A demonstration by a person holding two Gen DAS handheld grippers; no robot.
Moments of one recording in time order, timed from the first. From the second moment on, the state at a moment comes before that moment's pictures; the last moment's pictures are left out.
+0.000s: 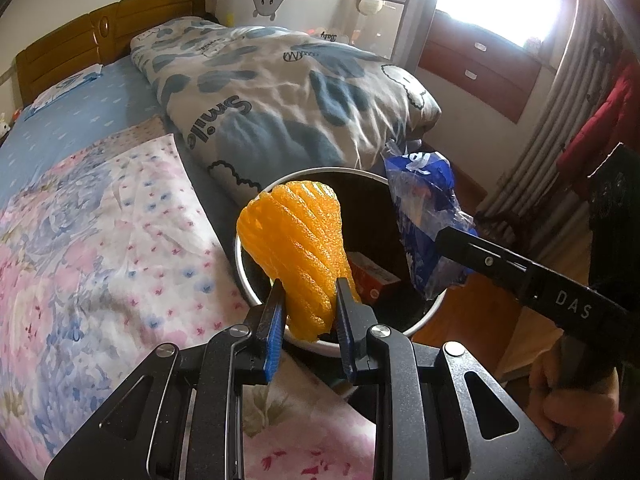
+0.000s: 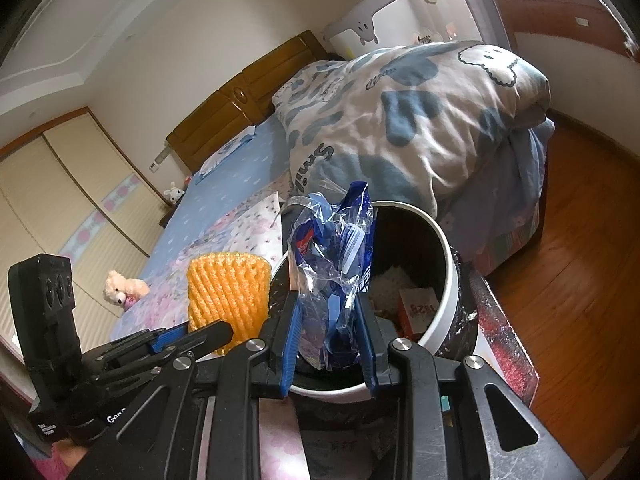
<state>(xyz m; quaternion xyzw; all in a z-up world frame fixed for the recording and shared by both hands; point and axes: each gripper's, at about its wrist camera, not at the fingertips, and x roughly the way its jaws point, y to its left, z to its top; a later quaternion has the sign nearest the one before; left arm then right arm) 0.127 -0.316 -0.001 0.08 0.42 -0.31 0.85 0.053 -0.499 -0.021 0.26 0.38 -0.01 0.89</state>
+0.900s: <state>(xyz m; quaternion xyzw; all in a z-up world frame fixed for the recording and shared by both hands) 0.145 -0.335 -0.008 0.09 0.42 -0.30 0.85 0.068 -0.514 -0.032 0.27 0.39 -0.02 0.88</state>
